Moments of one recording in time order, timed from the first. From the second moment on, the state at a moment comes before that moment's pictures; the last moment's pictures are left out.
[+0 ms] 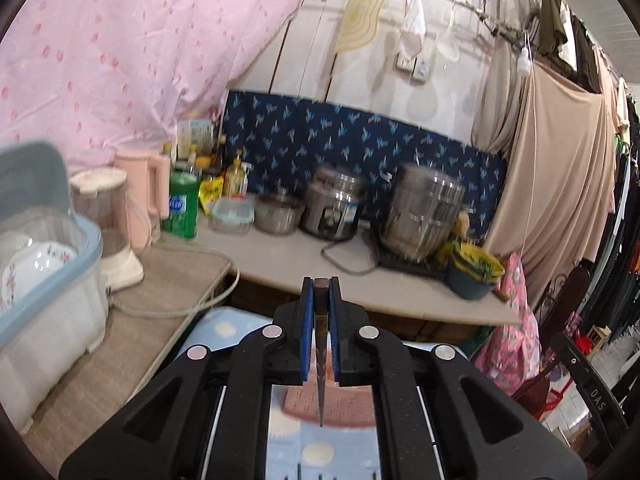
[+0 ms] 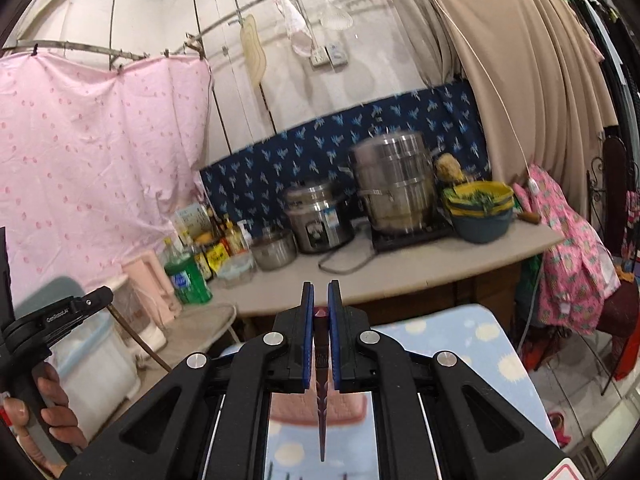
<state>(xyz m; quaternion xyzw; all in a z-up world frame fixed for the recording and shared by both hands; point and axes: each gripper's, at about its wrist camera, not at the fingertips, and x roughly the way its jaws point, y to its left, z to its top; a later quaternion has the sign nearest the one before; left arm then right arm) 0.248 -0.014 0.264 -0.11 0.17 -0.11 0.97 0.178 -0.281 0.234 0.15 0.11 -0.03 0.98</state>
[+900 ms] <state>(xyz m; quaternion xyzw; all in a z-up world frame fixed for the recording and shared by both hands) 0.354 -0.037 0.187 -0.11 0.23 -0.09 0.96 0.301 -0.274 0.182 0.18 0.16 0.00 0.97</state>
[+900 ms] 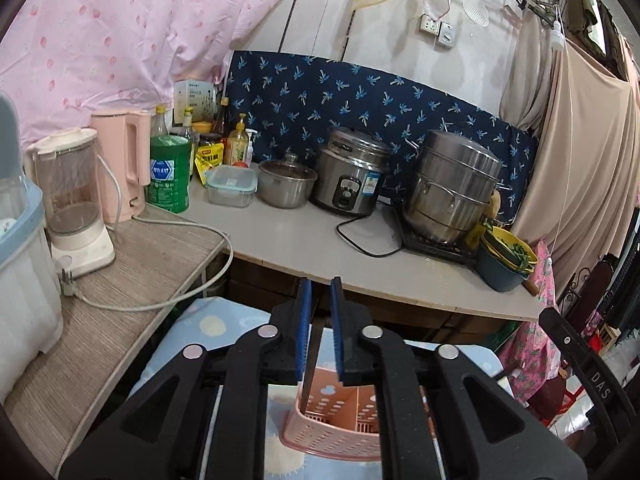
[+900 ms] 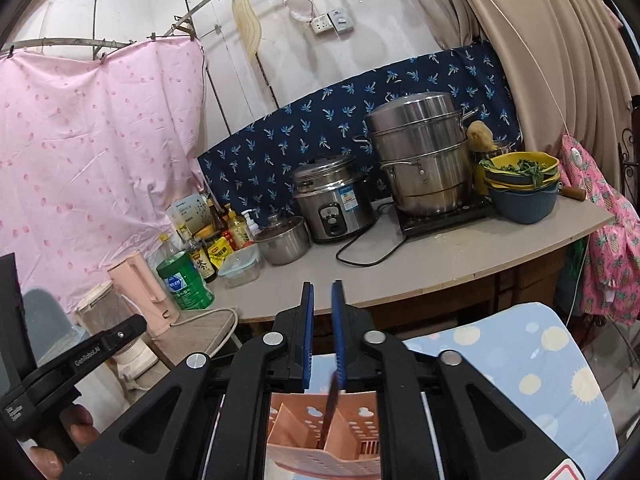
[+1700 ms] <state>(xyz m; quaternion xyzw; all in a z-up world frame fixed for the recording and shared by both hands) 0.206 -0.013 0.146 -0.06 0.29 -0.11 0.95 0.133 -0.242 0.144 0.14 0.23 0.03 0.96</state>
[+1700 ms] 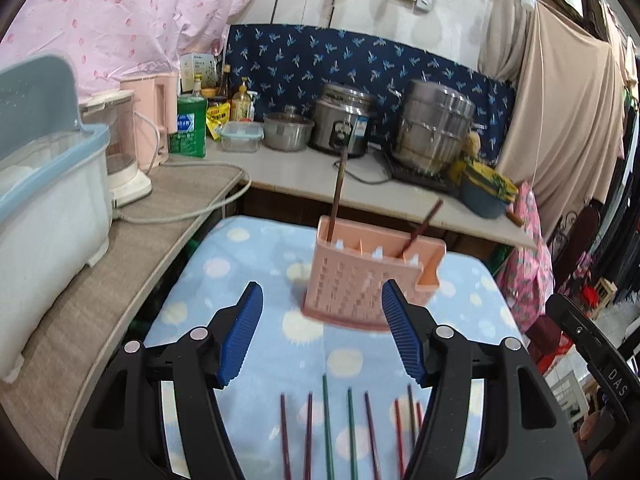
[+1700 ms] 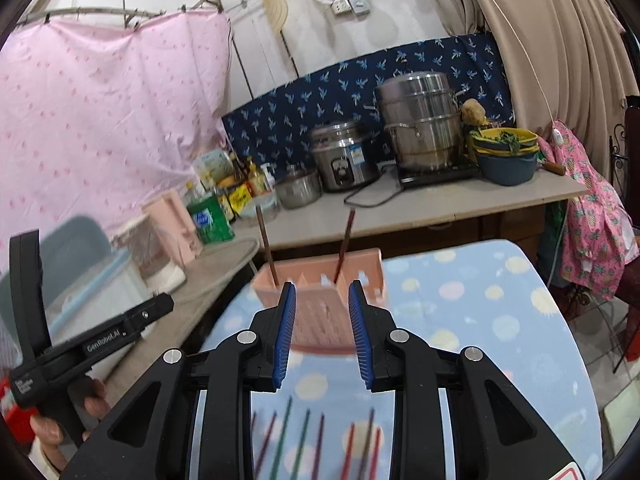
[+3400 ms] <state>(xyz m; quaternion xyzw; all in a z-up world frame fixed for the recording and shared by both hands) 0.053 0.014 -0.044 0.00 0.43 -0.08 0.90 -0.018 -0.190 -0.040 0.05 0.41 0.00 0.91</state>
